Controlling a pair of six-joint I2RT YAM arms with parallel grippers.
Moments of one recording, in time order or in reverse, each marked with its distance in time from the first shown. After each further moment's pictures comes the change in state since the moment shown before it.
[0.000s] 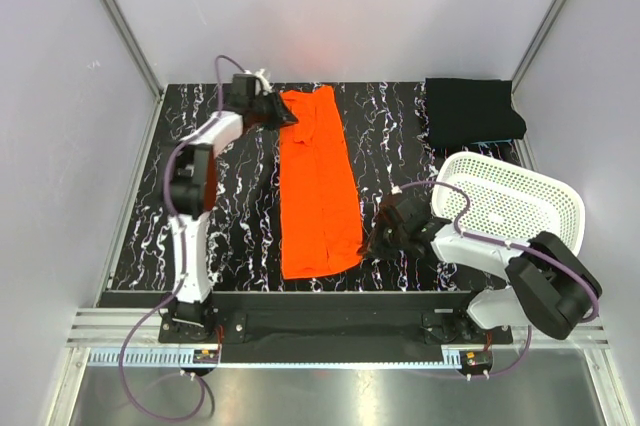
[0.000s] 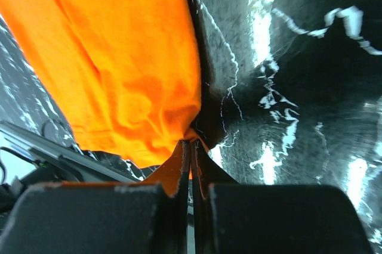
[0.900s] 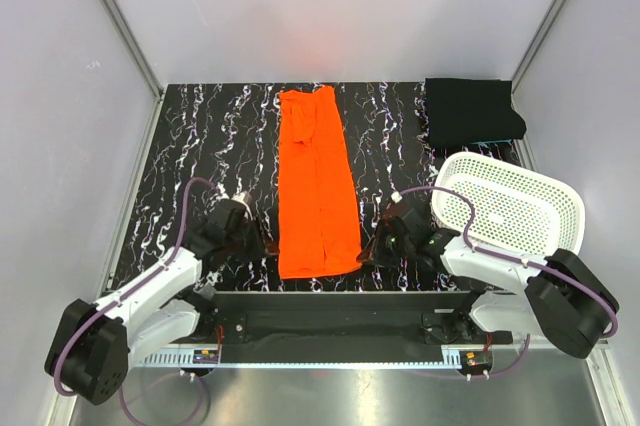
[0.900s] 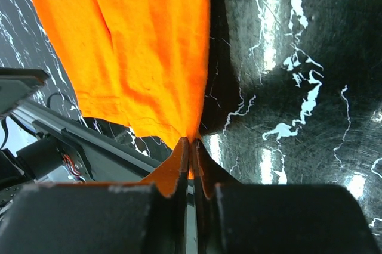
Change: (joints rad) left arm -0.282 -1.360 -1.400 -0.218 -0.310 -0.202; right arm 0.062 -0.114 -0.070 0.031 -0.018 -0.004
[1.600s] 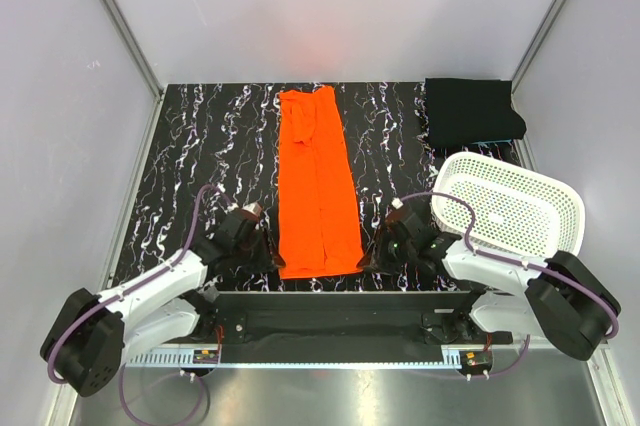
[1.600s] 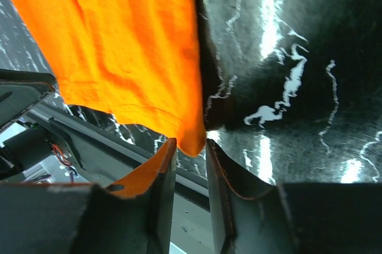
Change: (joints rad) left arm -0.135 0.023 -0.046 0.001 -0.029 -0.084; right arm 0.000 -0.013 -0.042 -0.006 -0.037 -0.002
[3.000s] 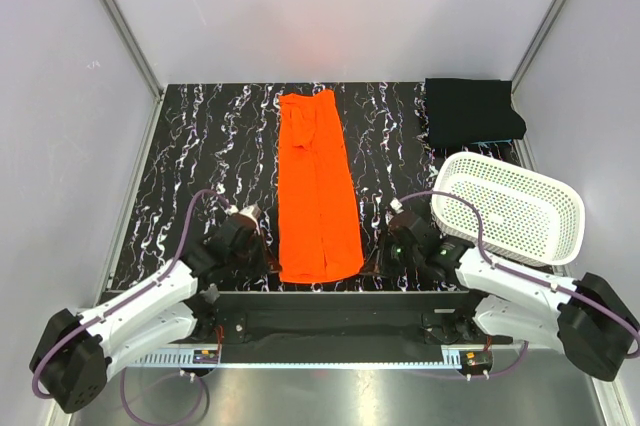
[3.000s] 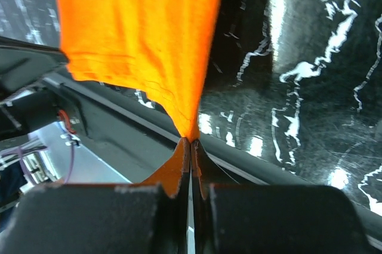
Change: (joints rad) left arm -0.072 -0.148 0.000 -0.087 -0.025 -0.035; right arm 0.062 -0.180 0.019 -0.135 -0.008 -0.034
